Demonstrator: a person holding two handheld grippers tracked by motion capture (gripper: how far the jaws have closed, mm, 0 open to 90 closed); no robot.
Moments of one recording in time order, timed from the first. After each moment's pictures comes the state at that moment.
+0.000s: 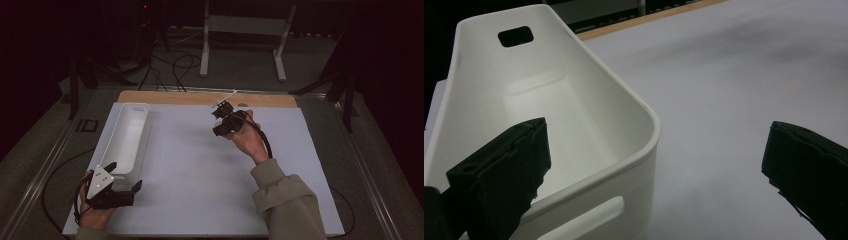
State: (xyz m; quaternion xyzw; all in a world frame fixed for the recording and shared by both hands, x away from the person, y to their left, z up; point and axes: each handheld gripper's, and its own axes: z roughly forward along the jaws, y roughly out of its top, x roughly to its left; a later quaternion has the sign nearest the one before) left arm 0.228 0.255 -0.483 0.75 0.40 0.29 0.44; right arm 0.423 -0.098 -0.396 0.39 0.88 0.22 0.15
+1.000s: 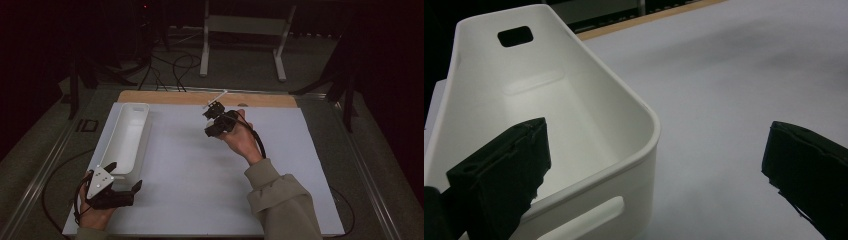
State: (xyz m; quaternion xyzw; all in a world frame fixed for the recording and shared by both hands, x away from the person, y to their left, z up) left arm 0.228 0.255 -0.483 0.75 0.40 0.29 0.45; right arm 0.416 -0.075 -0.389 0.37 0.89 0.23 0.15
